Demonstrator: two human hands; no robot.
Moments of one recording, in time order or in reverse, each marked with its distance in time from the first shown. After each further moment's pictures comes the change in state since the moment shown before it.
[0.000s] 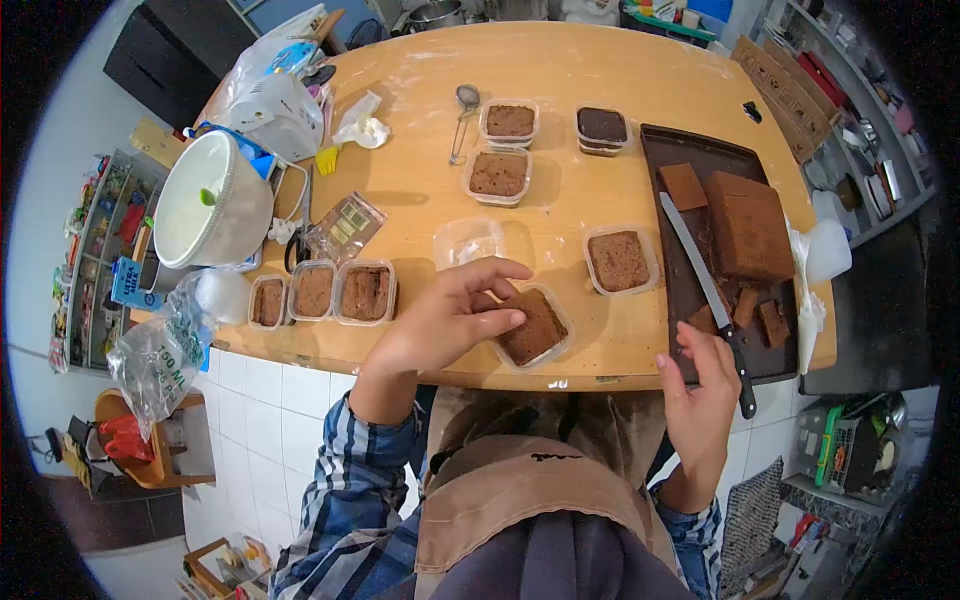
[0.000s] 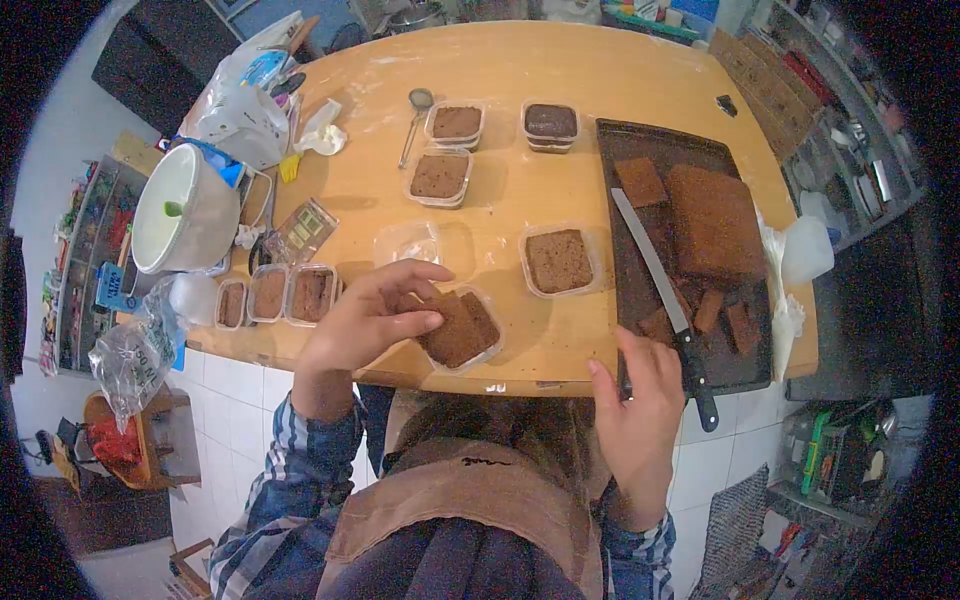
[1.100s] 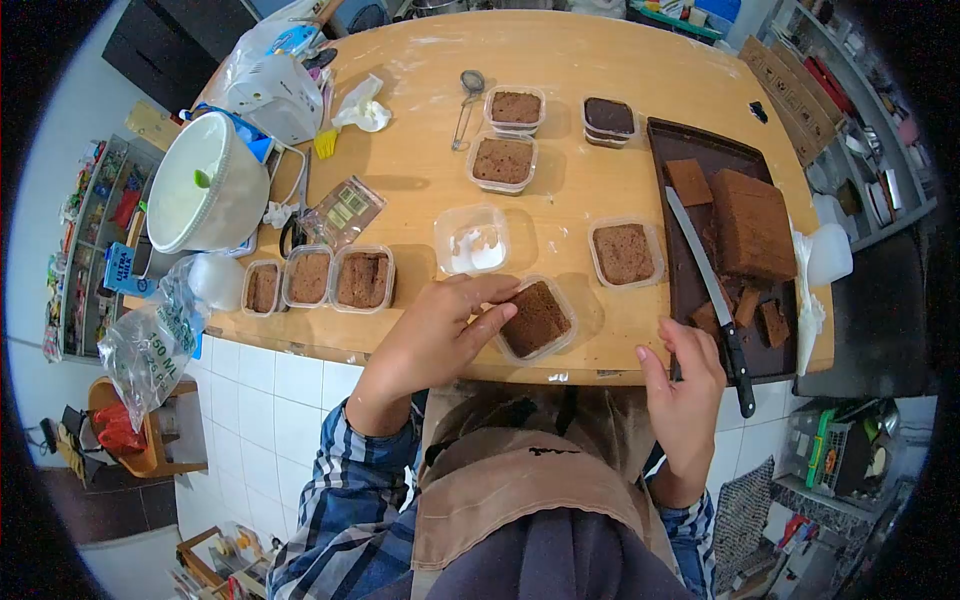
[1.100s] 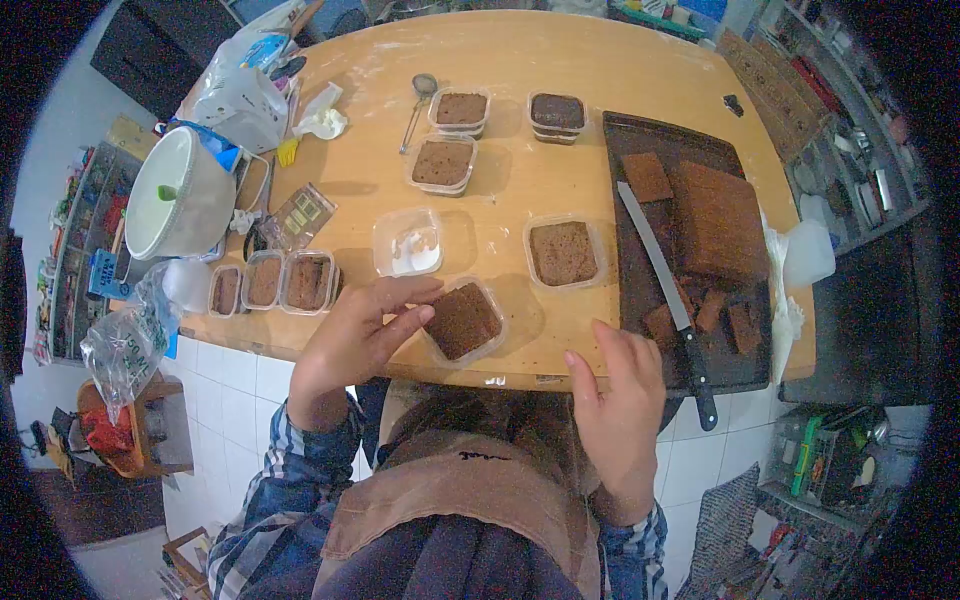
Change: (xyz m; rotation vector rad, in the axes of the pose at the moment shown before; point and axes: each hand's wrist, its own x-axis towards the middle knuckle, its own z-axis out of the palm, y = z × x) left_hand -0.017 -0.004 0.003 0.559 0.124 0.257; right_hand 0.002 -0.007 0.015 -0.029 -0.043 -0.051
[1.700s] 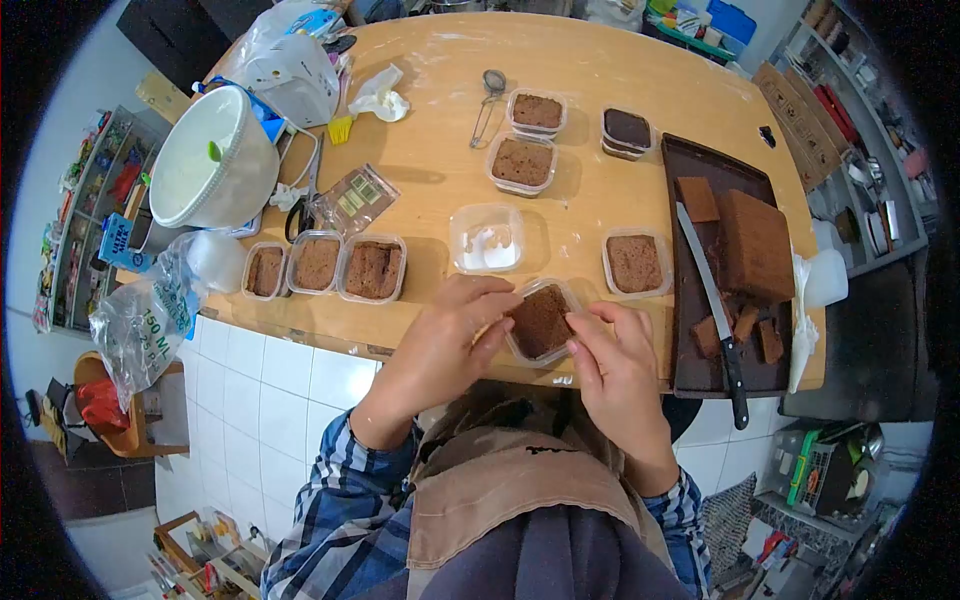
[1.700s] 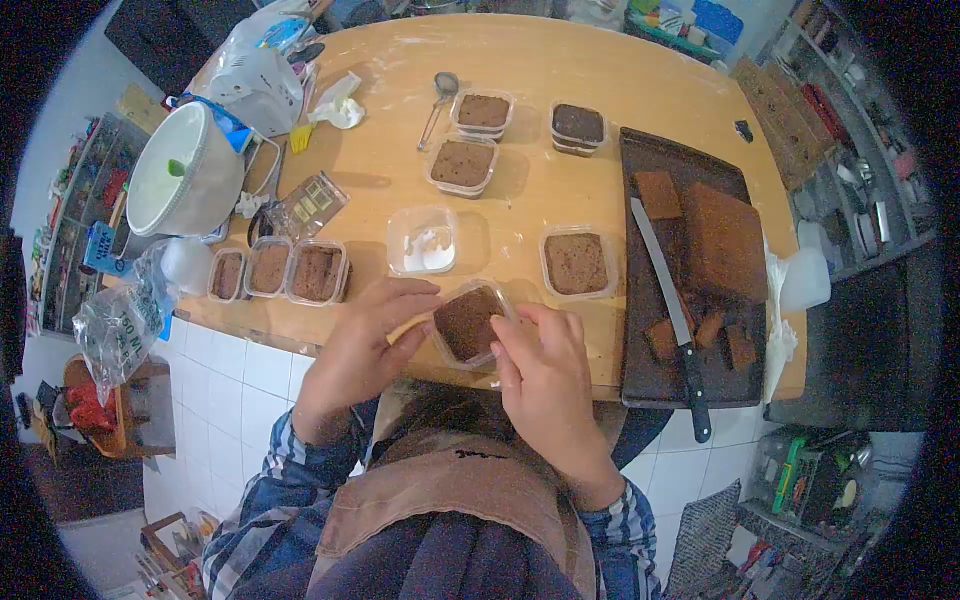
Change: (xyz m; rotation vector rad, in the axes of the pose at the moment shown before) left_hand -0.020 -0.007 0.004 0.190 0.162 0.176; right_hand 0.018 -0.030 0.047 0.124 -0.133 -0.339
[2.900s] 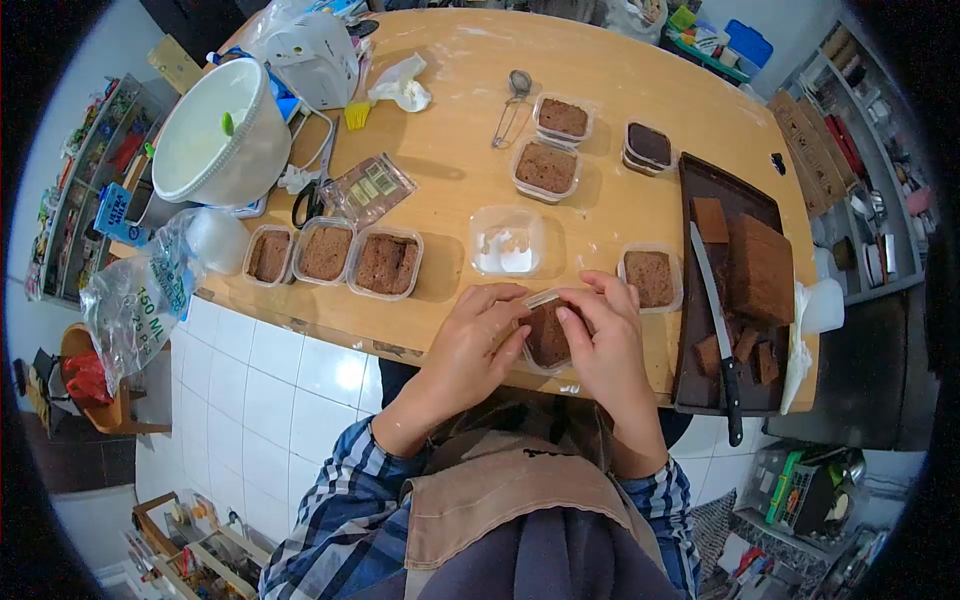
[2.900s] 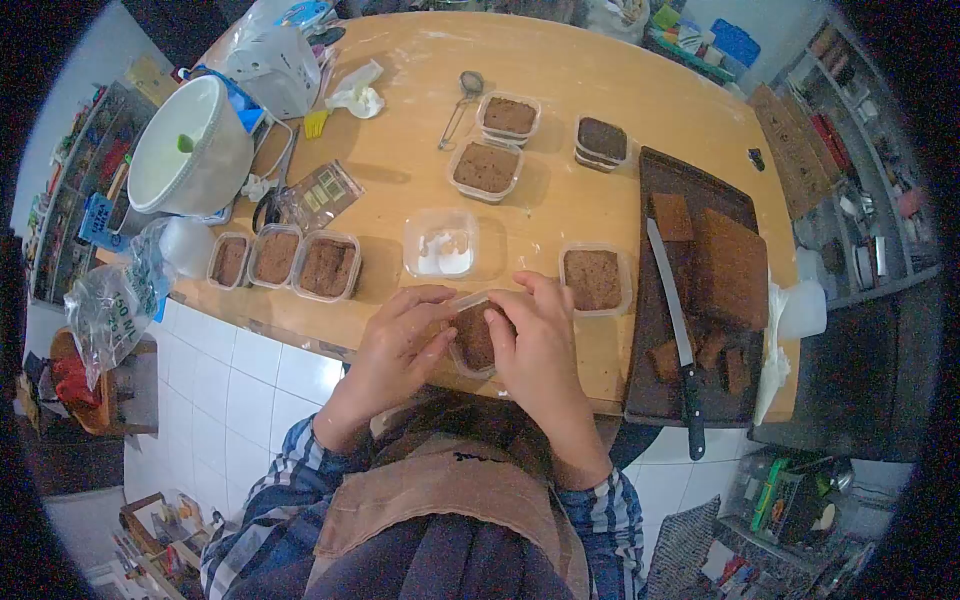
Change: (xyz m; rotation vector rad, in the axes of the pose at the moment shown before) left_hand -0.014 -0.017 0.030 -0.101 0.163 -0.098; right_hand 0.033 0.014 0.036 0.055 -0.010 0.057
